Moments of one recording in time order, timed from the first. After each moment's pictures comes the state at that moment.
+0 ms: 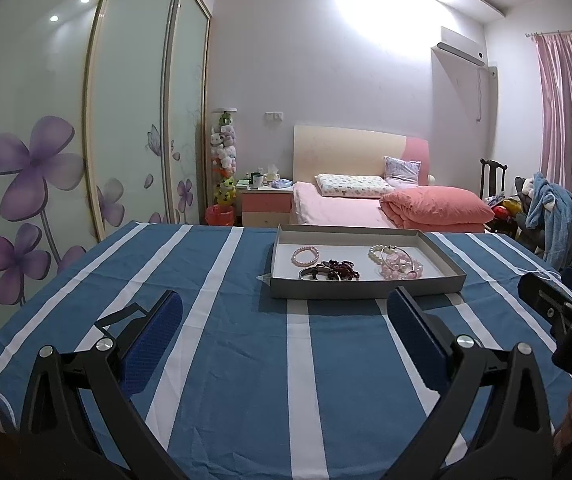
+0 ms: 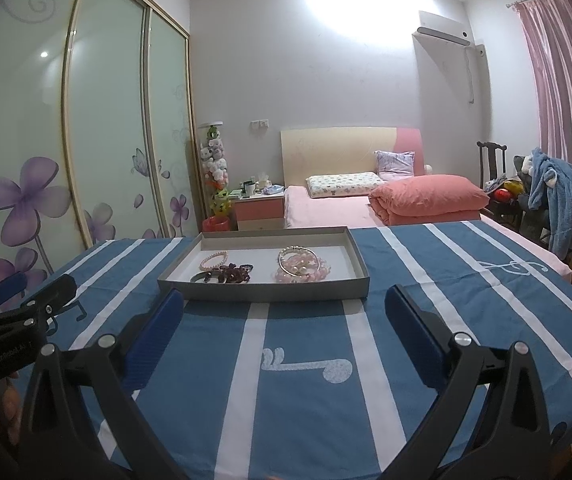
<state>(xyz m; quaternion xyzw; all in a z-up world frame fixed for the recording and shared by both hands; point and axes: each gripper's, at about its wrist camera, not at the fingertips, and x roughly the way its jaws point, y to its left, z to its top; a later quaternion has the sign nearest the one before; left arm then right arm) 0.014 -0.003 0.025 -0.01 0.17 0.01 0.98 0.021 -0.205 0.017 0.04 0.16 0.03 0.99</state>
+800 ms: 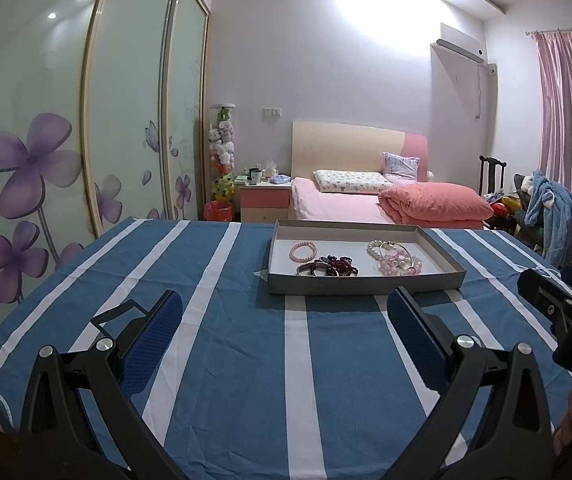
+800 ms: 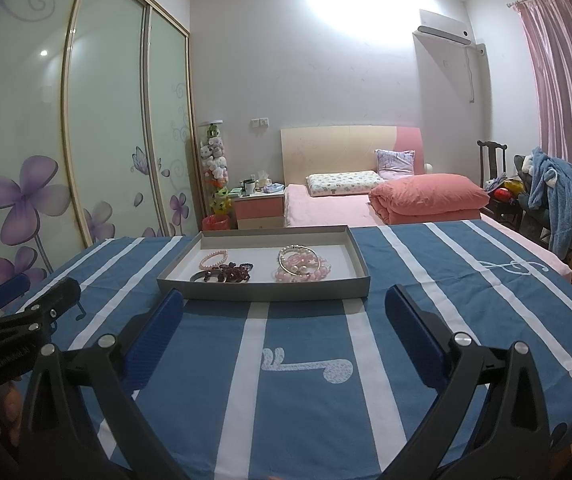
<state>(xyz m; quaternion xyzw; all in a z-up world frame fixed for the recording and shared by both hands) 0.011 -0.009 0.020 -0.01 0.18 0.01 0.98 0.022 -0.204 0.017 0.04 0.16 0.03 0.99</state>
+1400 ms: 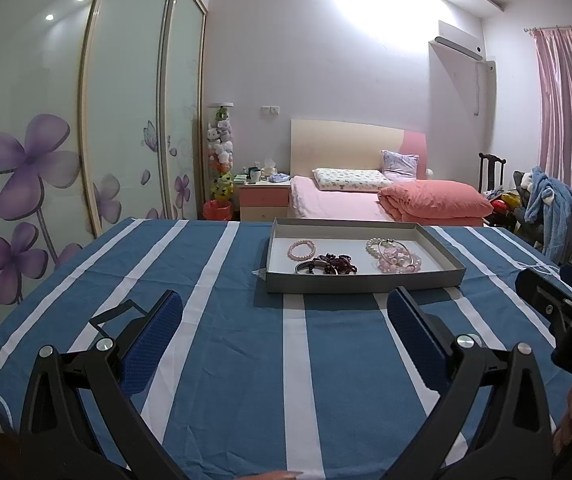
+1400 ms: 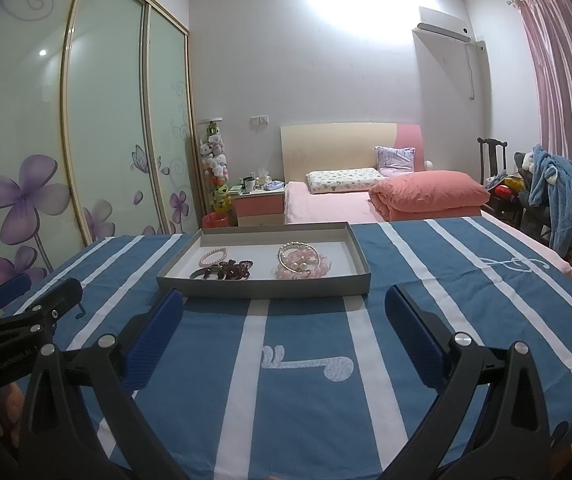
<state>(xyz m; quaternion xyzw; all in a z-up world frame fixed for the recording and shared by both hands) 0.015 -0.009 0.021 -0.01 0.18 0.00 0.98 0.023 -0.203 0.014 0.04 0.17 0.03 0.98</state>
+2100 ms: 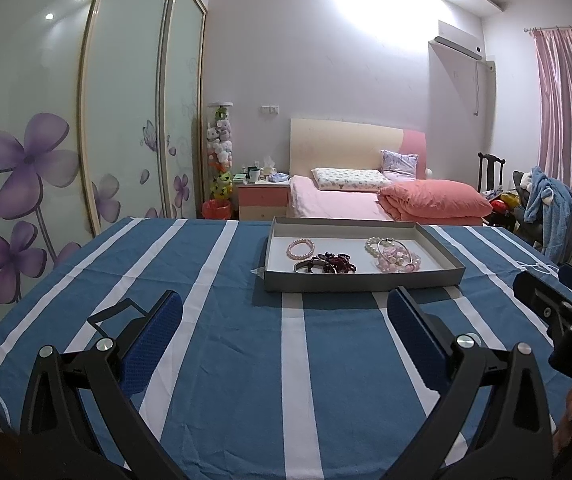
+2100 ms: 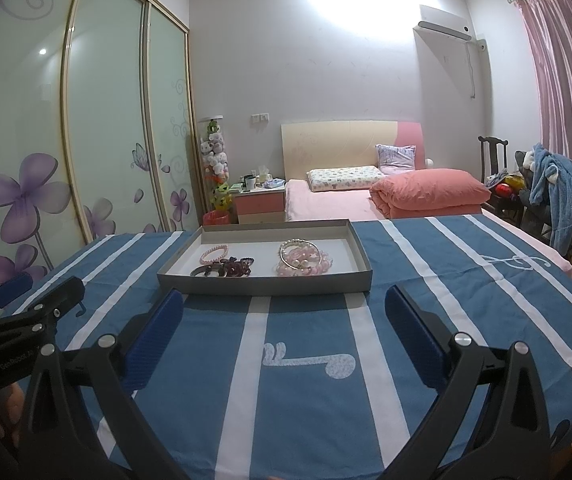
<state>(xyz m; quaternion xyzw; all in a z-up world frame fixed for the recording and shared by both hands) 0.018 -0.008 0.021 -0.01 0.18 0.00 0.98 0.023 -0.202 0.011 0.04 0.17 0.03 0.98</state>
